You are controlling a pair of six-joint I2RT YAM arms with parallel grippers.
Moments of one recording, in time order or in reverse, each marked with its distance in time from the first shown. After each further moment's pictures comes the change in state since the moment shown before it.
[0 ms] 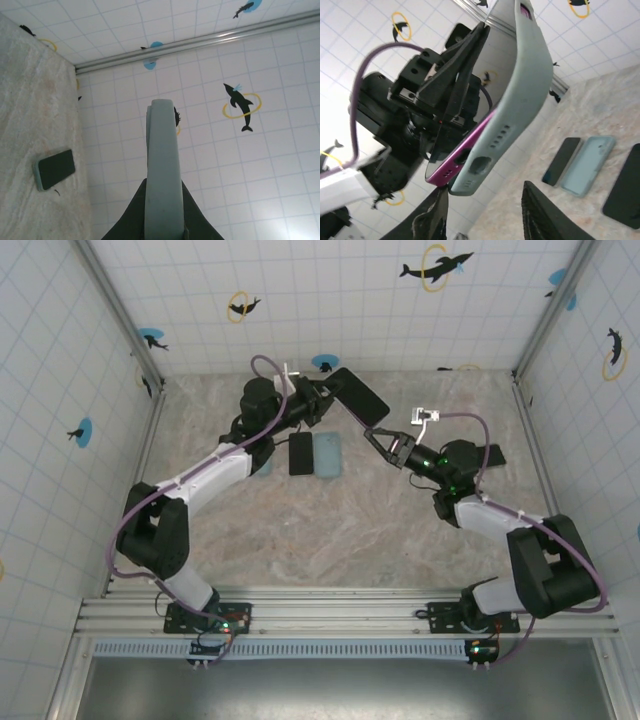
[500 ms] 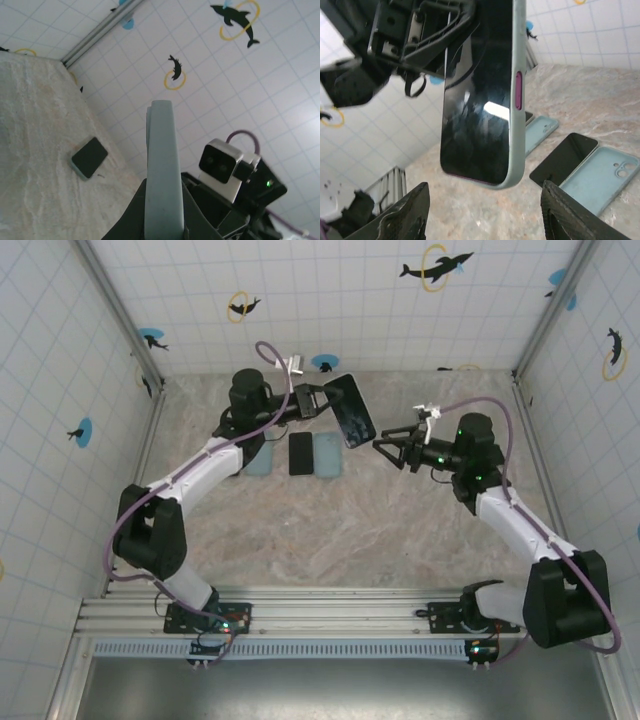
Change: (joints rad) left arm 0.070 -0.010 0.033 -0.085 0.316 0.486; right arm -0.102 -0.141 0.194 -0.723 -0.210 -0.697
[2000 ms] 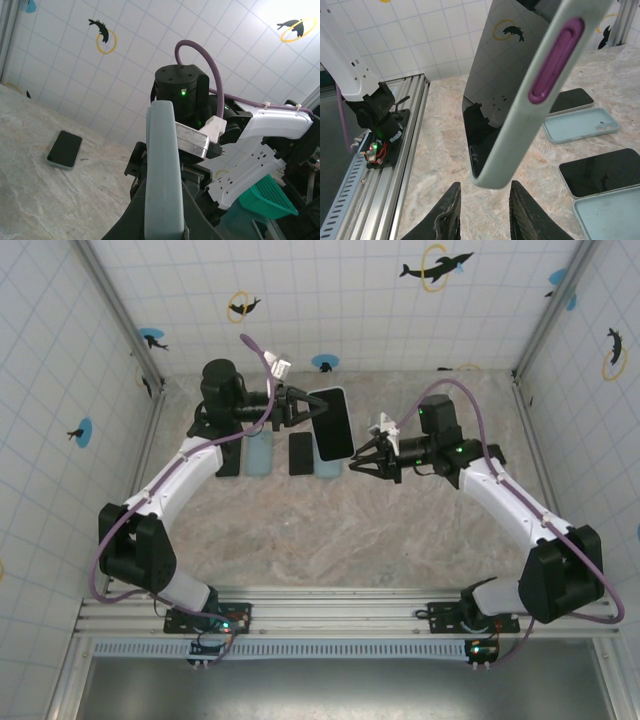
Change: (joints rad) left arm 0.088 -0.100 0.025 -0.074 0.397 0.288; right arm 0.179 0.142 0.311 -0.583 -0.106 -0.722
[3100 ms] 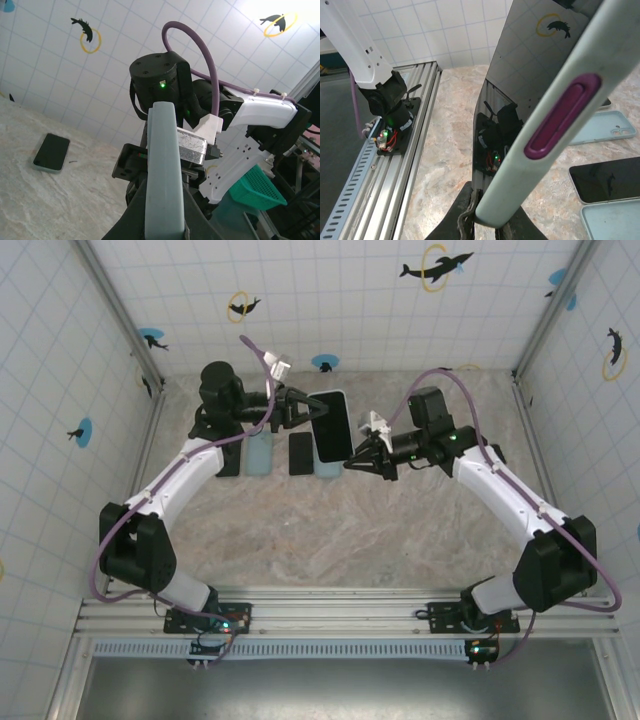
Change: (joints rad) left arm -0.010 0.000 -0.022 0.106 0.051 -0.065; right arm 0.036 0.061 0.134 -0.206 0.017 -0.151
